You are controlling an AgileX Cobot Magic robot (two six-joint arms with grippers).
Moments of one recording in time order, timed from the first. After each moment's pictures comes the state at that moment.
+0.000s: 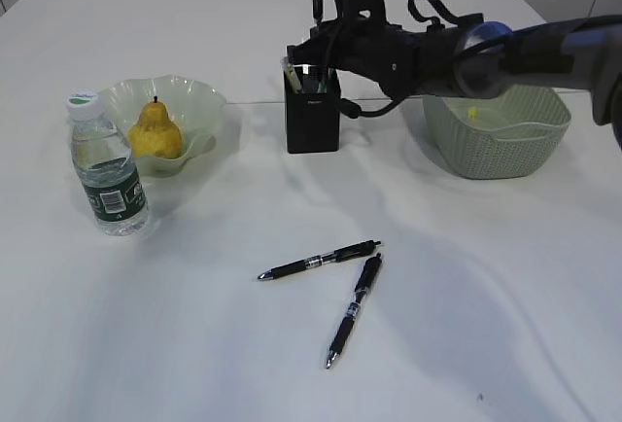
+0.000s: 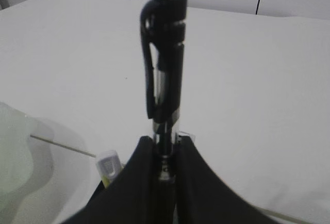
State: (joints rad) left arm -0.18 1.13 -1.28 0.11 1.26 -0.15; right arm 0.34 2.38 -1.87 0.15 -0.17 -0.16
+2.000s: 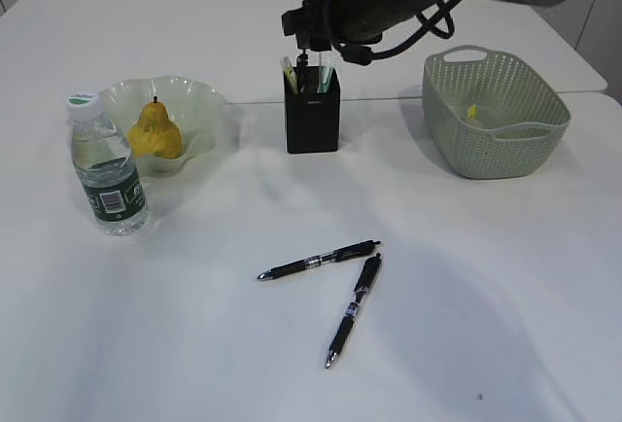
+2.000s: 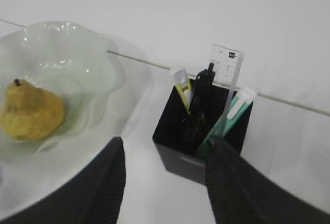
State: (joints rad) left arm -0.18 1.13 -1.28 0.11 1.26 -0.15; right arm 0.37 2.15 -1.87 0.20 0.44 -0.13
